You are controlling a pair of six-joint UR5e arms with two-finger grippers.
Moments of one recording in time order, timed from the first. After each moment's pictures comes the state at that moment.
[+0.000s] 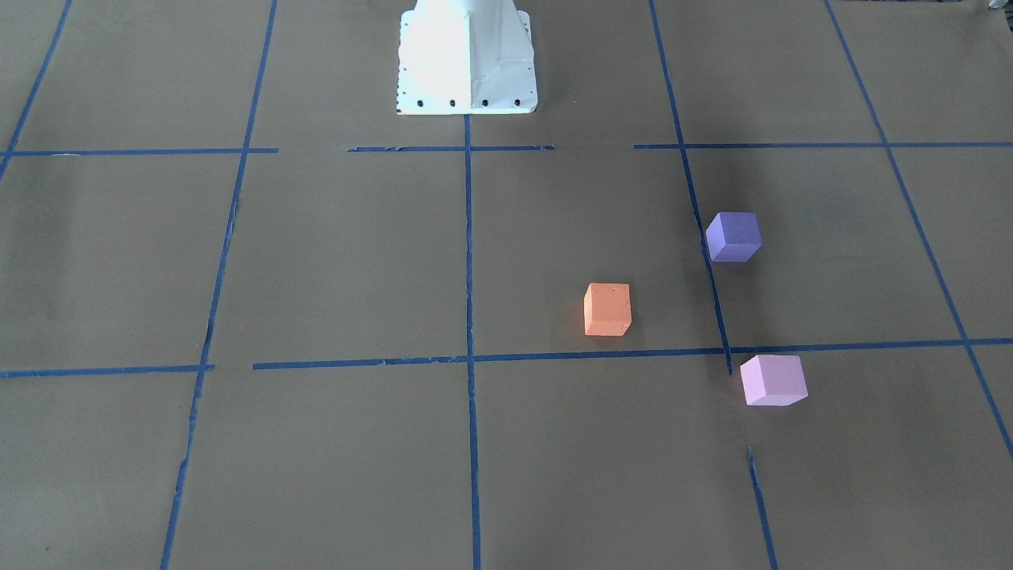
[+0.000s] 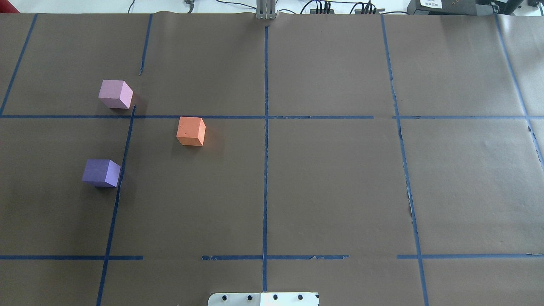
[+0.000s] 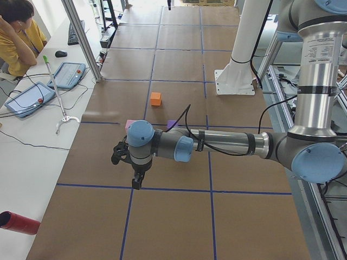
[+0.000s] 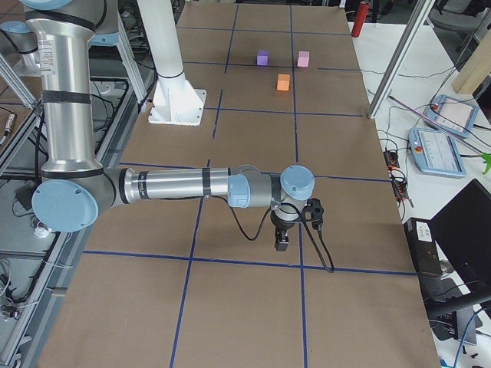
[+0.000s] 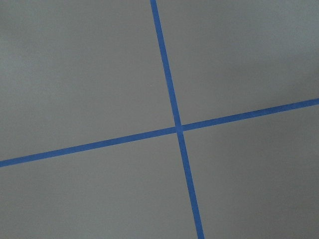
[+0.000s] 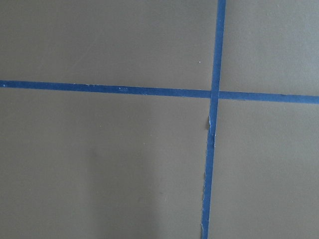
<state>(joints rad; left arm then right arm) -1.56 -1.57 -1.62 -1.70 -2.32 0.07 1.46 -1.56 1.64 -1.61 2.38 0.06</state>
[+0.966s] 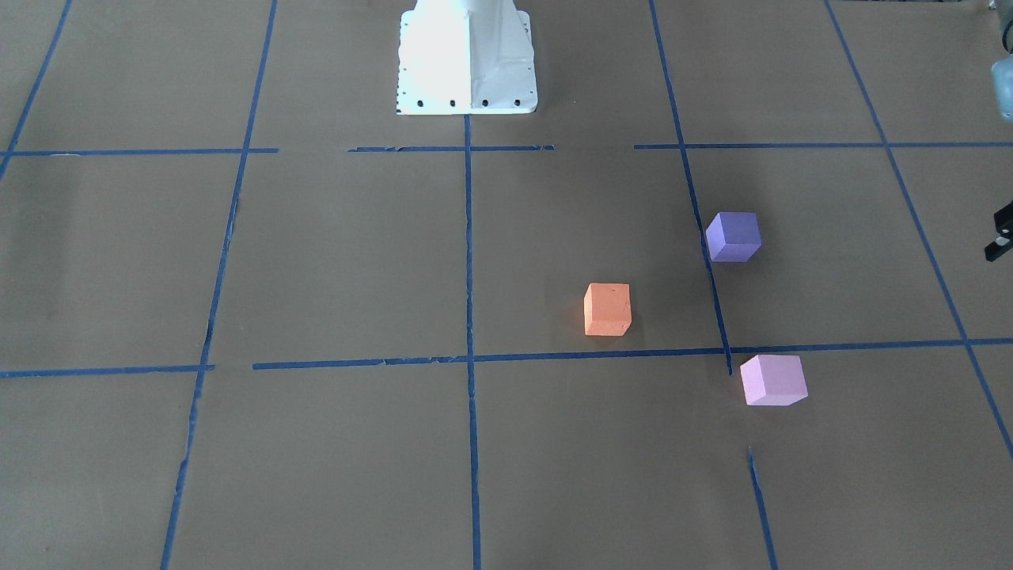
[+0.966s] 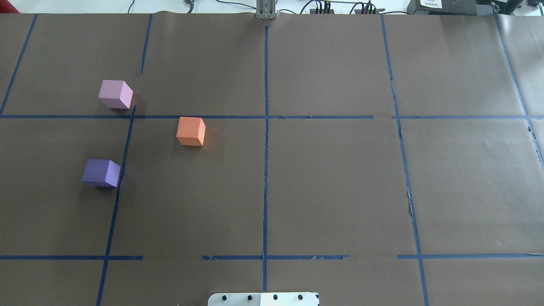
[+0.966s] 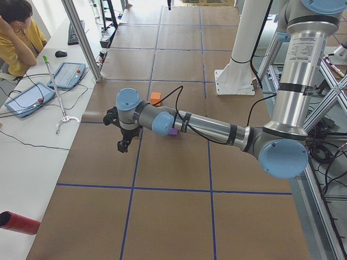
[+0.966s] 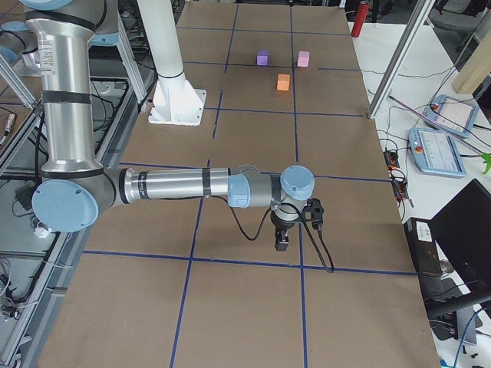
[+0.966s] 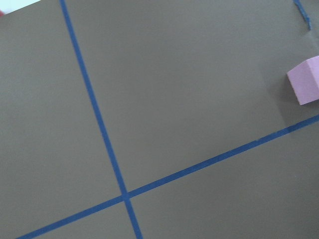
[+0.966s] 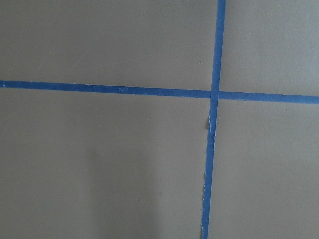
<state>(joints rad) -1.37 -1.74 -1.67 -1.76 -2.37 -0.03 1.46 -1.56 1.64 -1.61 2.38 0.06</state>
